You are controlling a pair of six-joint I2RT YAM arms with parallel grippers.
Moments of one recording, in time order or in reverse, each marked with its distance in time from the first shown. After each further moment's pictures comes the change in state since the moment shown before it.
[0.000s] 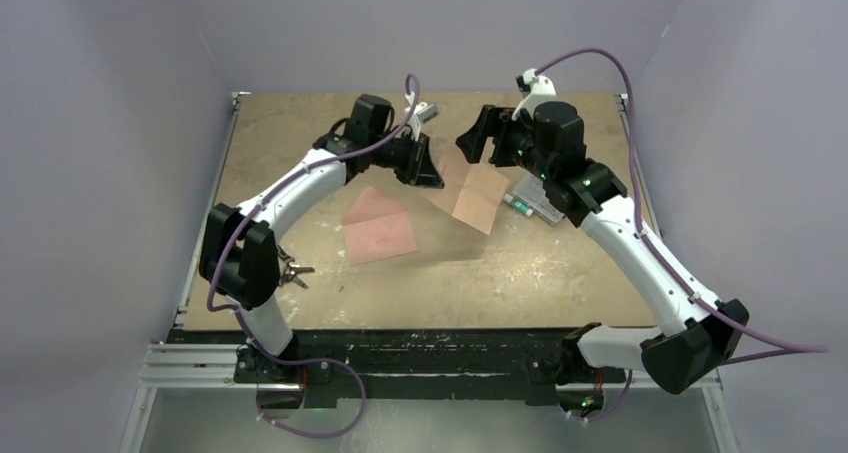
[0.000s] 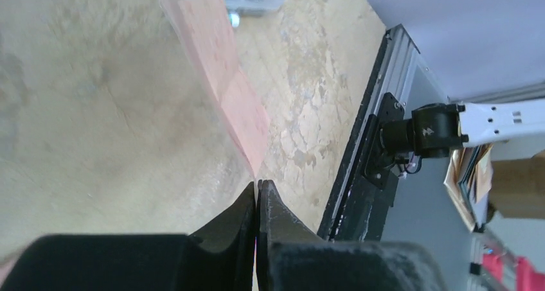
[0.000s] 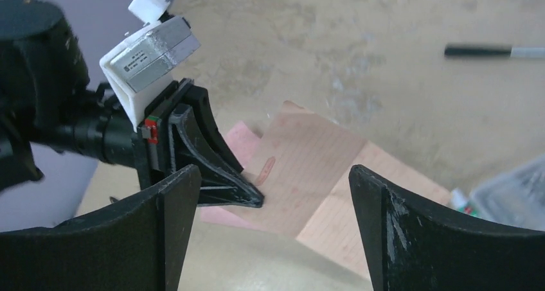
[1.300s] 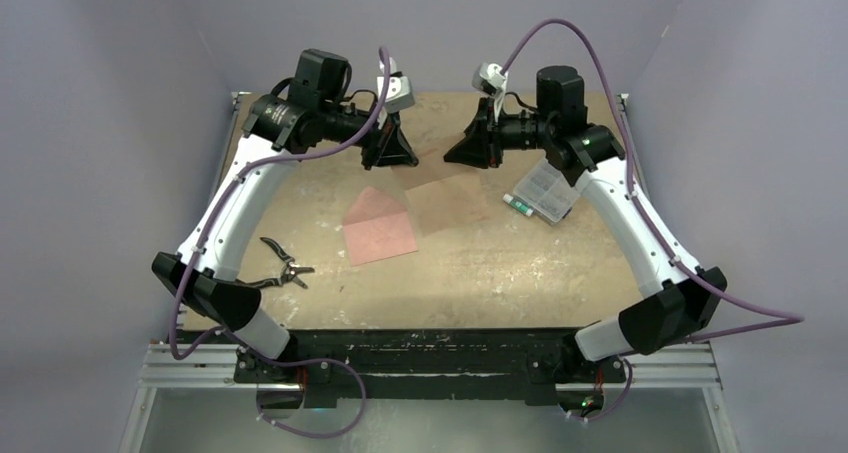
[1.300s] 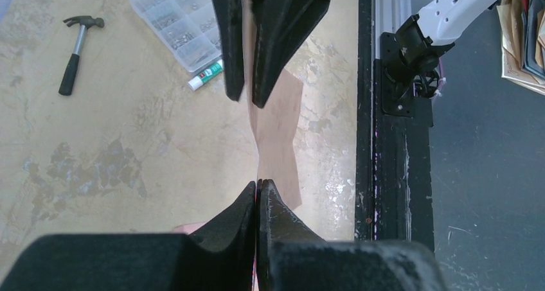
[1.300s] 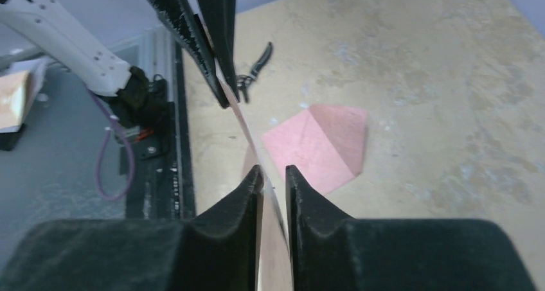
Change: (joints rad) left arm 0.058 -0.146 0.515 -0.705 0.137 0.708; right arm -0.122 0.199 0.305 -0.174 -0.943 -0.647
